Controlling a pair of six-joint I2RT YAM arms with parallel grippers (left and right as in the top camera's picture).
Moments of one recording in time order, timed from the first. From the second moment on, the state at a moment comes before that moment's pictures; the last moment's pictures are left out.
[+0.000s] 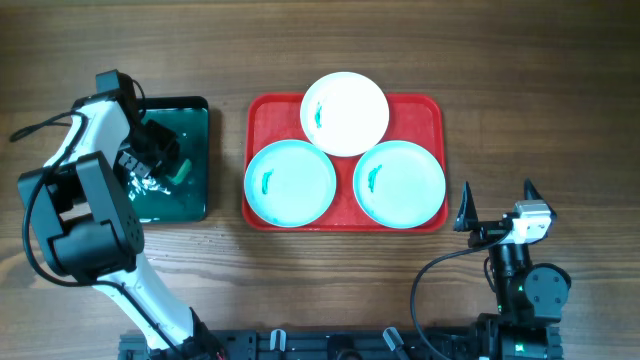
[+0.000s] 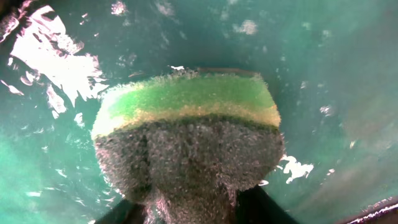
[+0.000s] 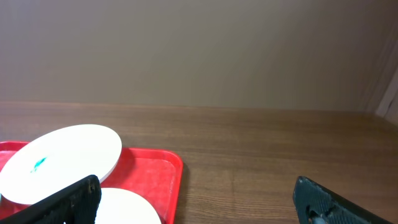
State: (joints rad) left arm 0.27 2.04 1.38 -0.87 0.07 -0.73; right arm -0.10 0.02 0.01 0.00 -0.13 -0.03
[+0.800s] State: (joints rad) left arm 0.28 1.83 1.40 -0.83 0.05 -0.72; right arm -0.10 0.02 0.01 0.00 -0.13 -0.03
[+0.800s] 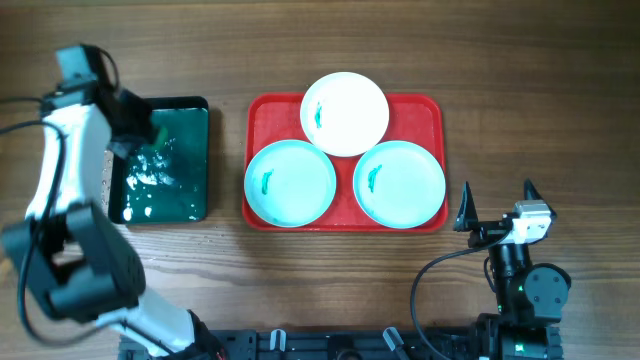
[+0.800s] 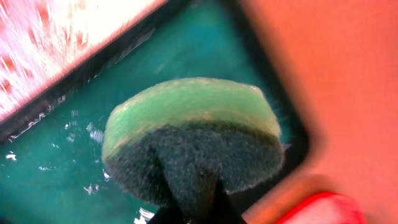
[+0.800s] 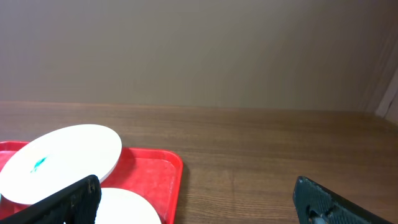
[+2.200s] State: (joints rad) left arm -0.32 1.59 1.18 -0.80 0.16 -0.54; right arm -0.10 0.02 0.01 0.00 -0.13 -0.03
